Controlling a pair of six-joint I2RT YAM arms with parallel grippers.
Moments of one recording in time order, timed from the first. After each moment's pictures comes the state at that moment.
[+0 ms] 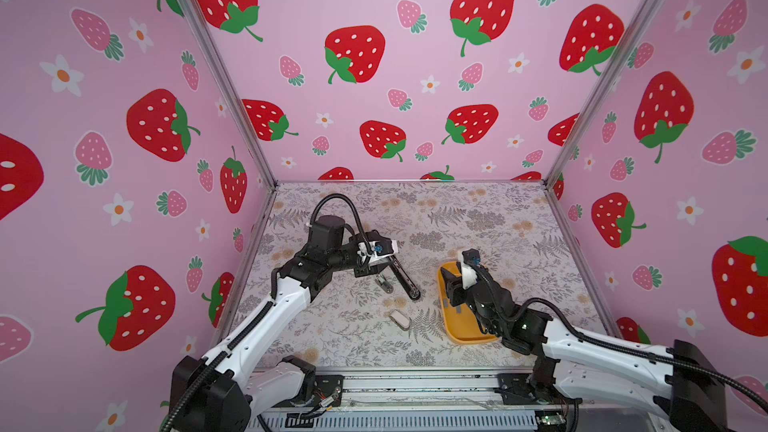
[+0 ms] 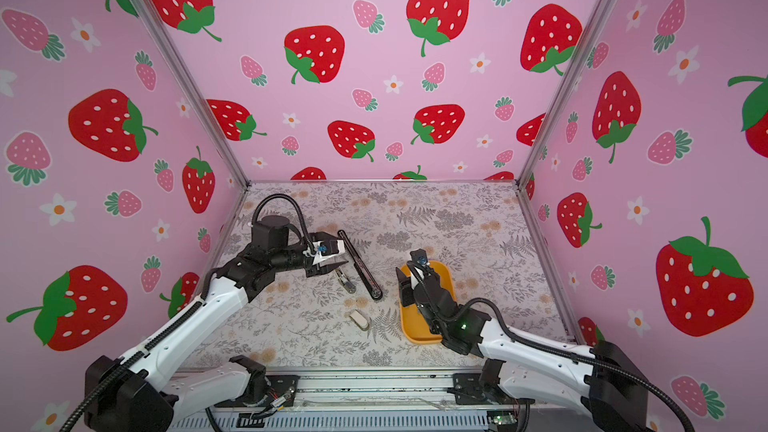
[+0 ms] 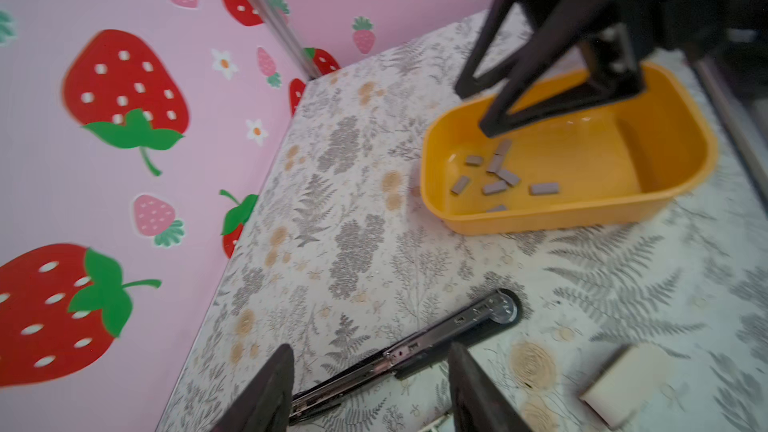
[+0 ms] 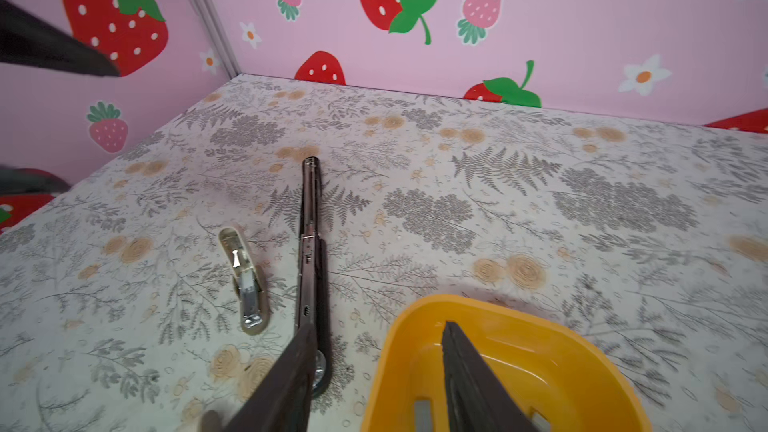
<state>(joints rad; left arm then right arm) -0.39 1.16 0.92 -0.36 0.66 0.98 1.10 0.93 0.45 0.14 0.58 0.30</state>
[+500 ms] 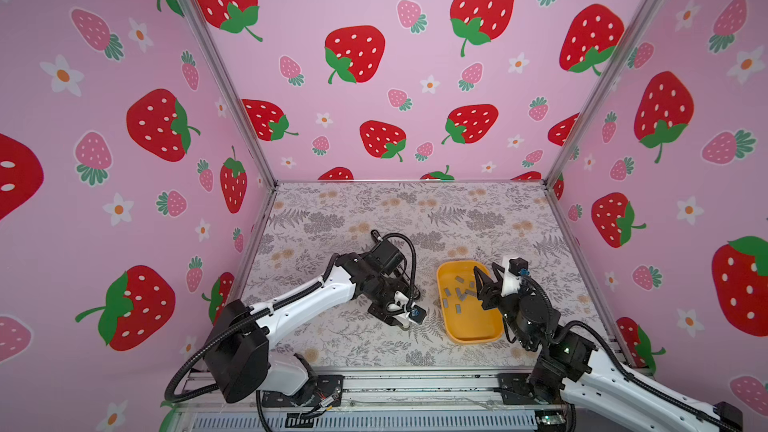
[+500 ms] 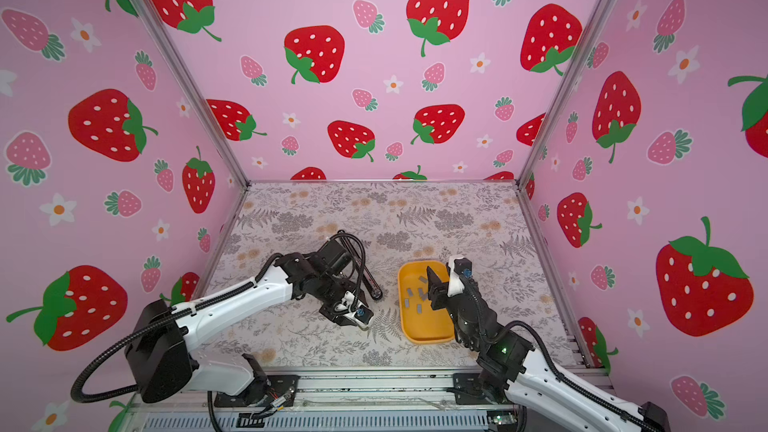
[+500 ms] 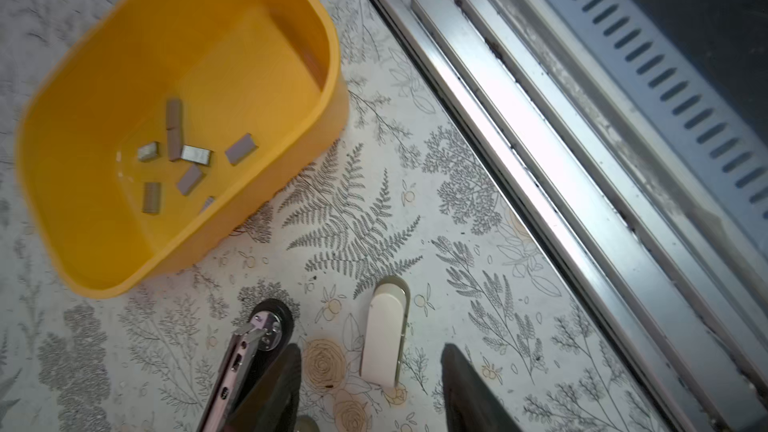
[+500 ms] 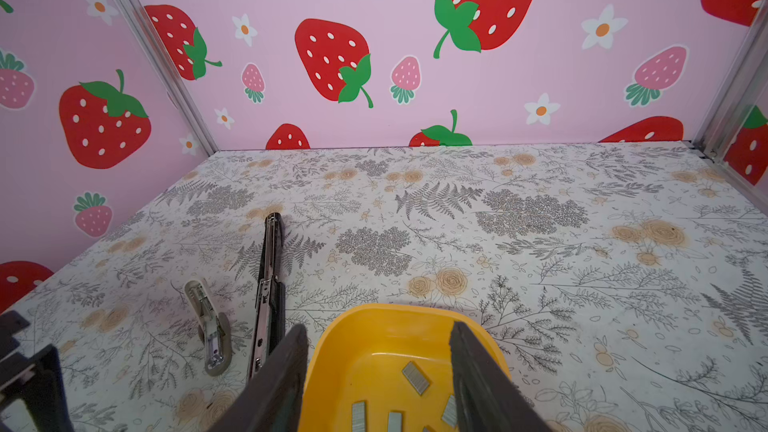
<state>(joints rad) -0.79 1.43 1.03 -0.87 0.44 1.37 1.02 0.53 0.32 0.03 0.59 0.28</state>
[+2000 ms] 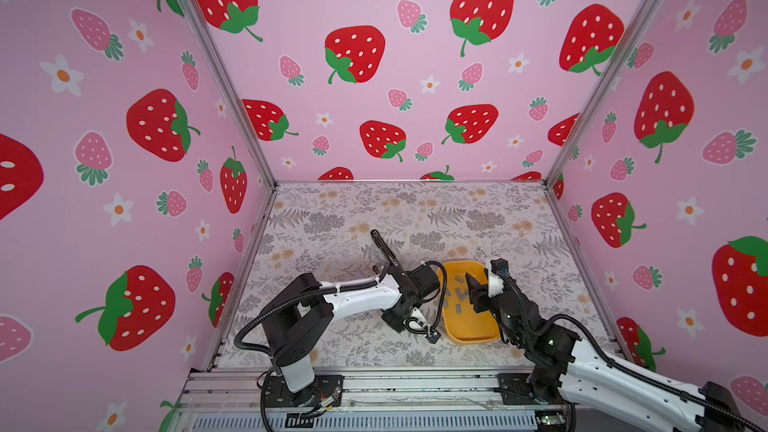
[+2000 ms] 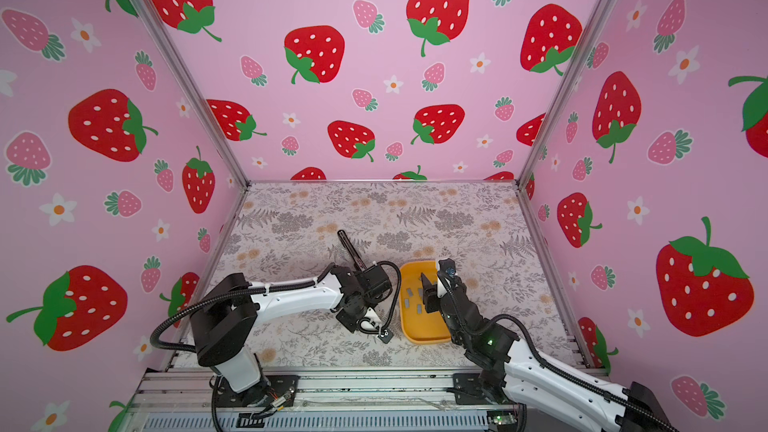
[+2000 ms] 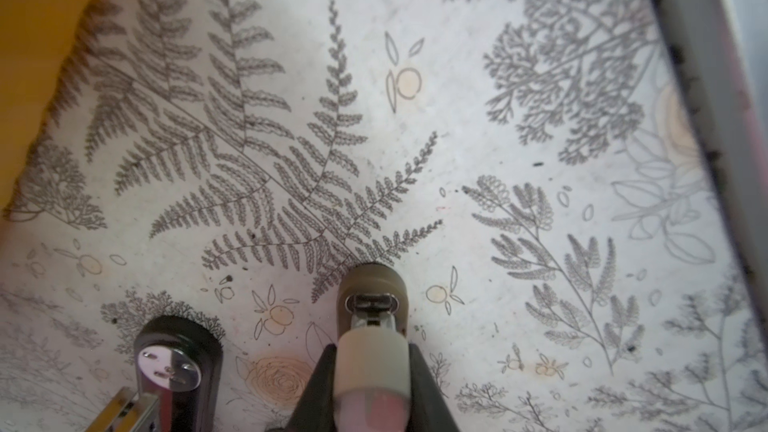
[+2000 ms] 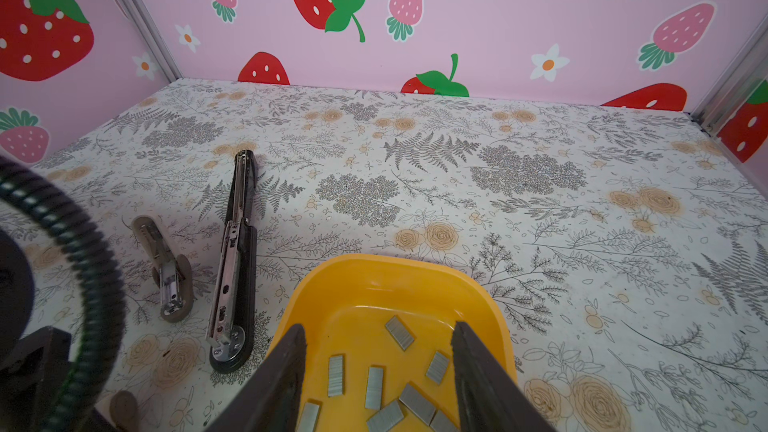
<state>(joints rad) -0.99 1.74 1.12 -0.86 -0.01 1.28 1.02 0.67 0.32 0.02 0.59 0.28</state>
